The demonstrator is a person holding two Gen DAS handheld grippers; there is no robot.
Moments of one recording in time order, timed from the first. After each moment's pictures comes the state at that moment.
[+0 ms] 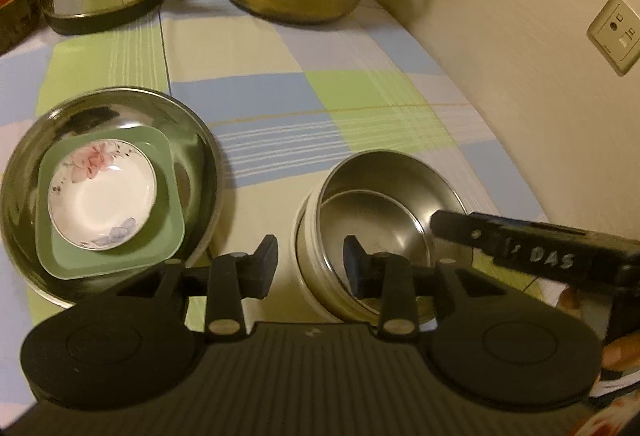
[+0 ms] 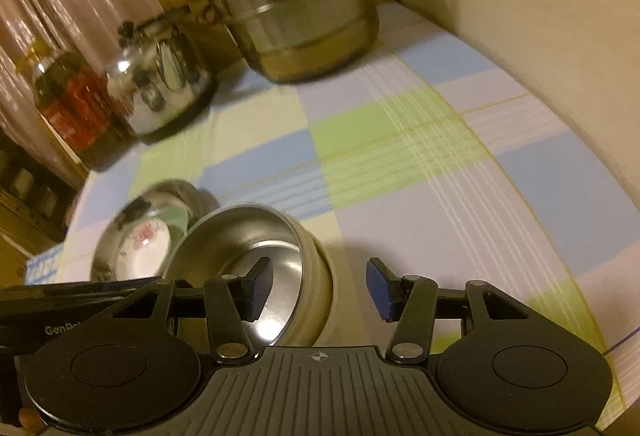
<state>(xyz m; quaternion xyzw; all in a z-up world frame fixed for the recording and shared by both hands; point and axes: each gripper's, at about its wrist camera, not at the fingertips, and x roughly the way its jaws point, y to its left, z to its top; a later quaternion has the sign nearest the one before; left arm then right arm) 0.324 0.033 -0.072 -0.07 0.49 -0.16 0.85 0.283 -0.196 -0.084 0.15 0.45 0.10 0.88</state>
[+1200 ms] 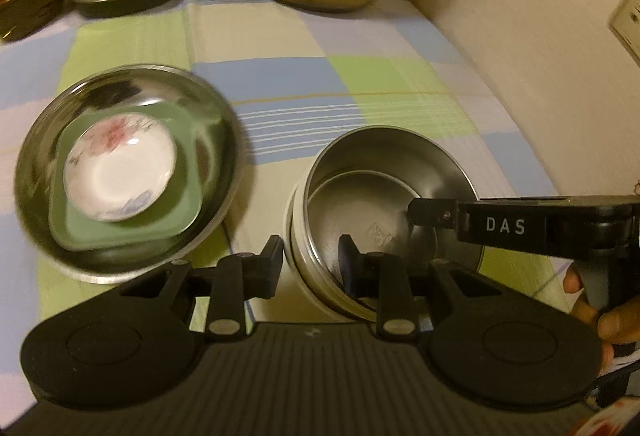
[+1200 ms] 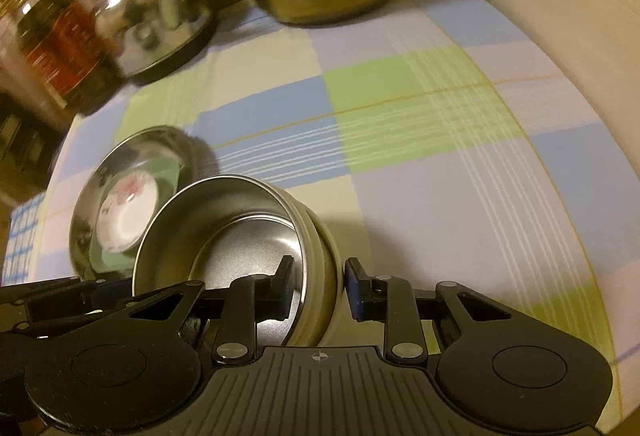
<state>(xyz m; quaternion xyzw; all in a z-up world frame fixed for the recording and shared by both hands) 0.305 0.031 -0.078 -0.07 0.50 -0.11 0.85 0.313 -0.162 -0.096 0.09 0.51 0.13 0.84</state>
